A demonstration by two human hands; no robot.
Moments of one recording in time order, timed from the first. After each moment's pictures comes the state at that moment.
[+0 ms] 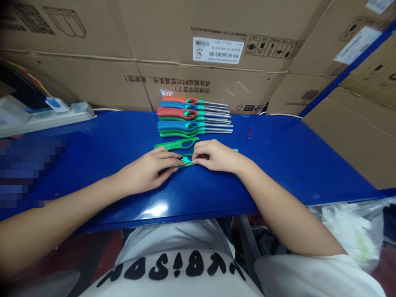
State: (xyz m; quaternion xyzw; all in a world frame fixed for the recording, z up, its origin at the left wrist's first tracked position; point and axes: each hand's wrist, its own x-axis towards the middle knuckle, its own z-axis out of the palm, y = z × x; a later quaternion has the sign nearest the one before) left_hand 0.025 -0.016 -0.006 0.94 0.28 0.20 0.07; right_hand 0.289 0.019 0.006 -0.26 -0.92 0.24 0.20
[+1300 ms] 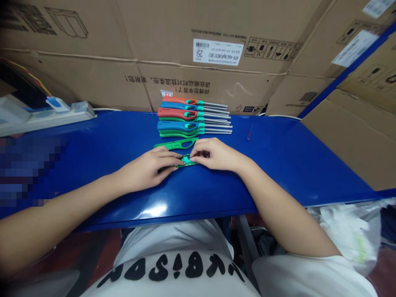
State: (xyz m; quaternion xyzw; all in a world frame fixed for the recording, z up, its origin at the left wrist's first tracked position) left_hand 0.025 -0.012 -0.005 0.94 0.27 0.20 0.10; right_hand 0.287 0.019 0.012 -0.28 -0.90 0.25 0.21
